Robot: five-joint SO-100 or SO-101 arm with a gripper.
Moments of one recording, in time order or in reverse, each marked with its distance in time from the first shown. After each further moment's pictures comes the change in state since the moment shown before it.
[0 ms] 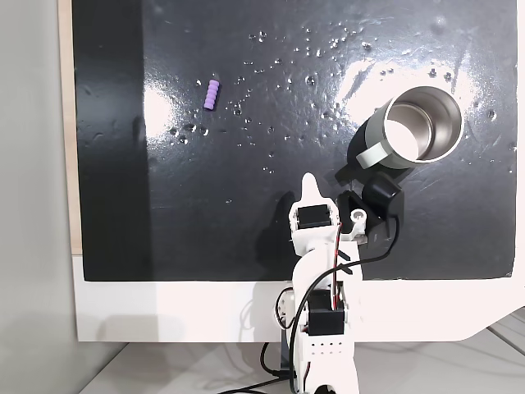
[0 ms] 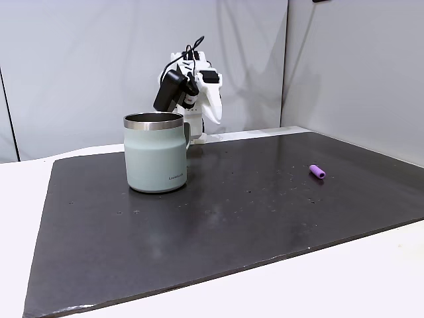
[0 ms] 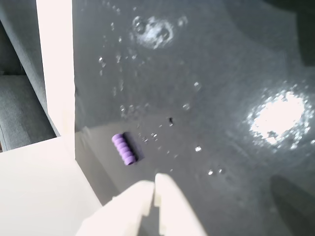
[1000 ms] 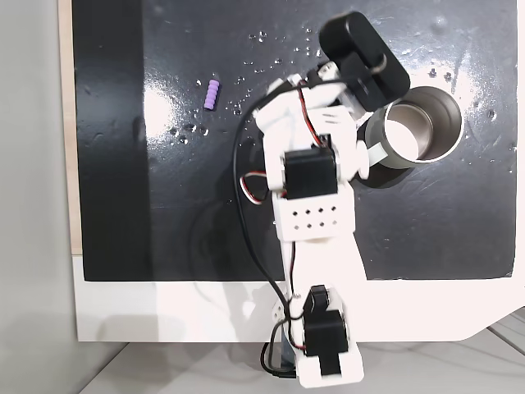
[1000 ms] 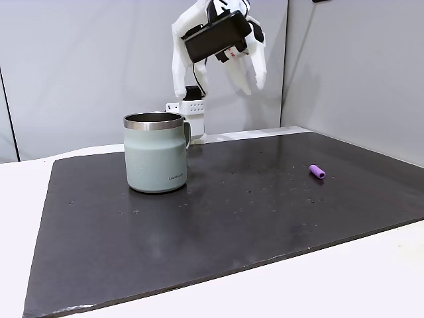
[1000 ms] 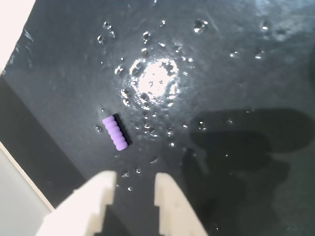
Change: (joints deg) arm -6.8 -86.5 -87.1 23.6 -23.5
